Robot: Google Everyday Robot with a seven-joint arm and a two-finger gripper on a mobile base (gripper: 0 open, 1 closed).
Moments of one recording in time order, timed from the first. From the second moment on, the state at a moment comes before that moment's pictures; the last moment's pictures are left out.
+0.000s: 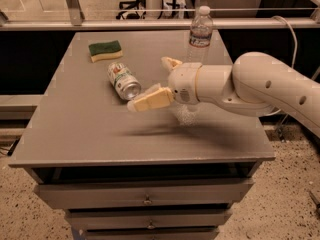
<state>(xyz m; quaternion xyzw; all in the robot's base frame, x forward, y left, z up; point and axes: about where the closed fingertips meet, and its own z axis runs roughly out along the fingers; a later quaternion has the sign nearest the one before) 0.581 0.016 0.890 -0.43 0.67 0.29 0.53</state>
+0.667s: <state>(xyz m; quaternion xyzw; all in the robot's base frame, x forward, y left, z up) 0.553 -0.048 0.898 -0.44 0.67 0.27 0.53</state>
